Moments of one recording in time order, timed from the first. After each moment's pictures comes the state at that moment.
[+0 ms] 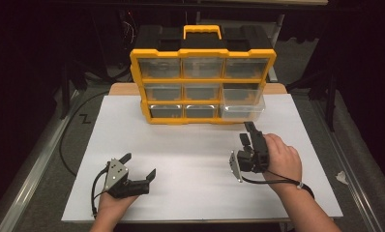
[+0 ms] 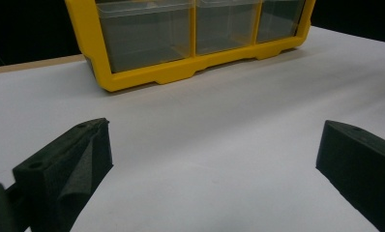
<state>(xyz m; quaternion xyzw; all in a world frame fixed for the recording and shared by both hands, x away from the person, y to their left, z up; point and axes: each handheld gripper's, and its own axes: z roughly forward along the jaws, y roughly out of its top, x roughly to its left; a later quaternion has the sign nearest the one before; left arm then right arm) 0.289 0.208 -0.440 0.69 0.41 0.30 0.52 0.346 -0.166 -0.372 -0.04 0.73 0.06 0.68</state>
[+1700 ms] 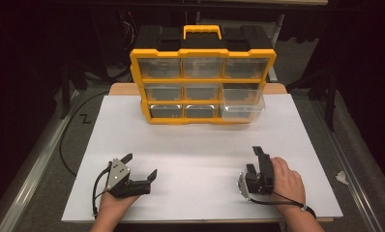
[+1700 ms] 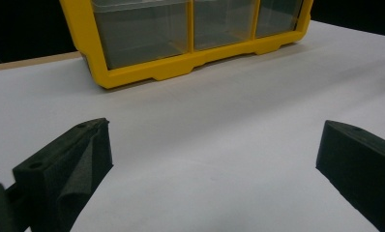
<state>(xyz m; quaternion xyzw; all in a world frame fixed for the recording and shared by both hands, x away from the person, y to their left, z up) 0.291 0.205 -0.442 0.69 0.40 0.30 0.51 0.324 -0.200 -0.445 -0.02 0.79 0.04 0.61</state>
